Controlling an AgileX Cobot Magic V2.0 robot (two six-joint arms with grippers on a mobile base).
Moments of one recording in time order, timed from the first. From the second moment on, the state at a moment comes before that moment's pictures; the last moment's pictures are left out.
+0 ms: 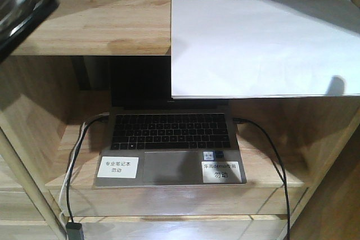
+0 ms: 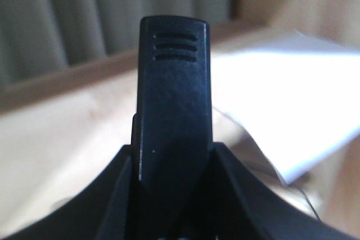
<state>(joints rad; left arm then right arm) -0.62 0.74 -1.19 0.05 0.74 0.01 -0.05 0.52 -0.96 -0.01 0.43 0.05</state>
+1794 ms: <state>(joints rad) -0.62 0.27 -0.91 -0.06 0.84 0.13 -0.05 0.52 -0.96 -0.01 0.43 0.05</state>
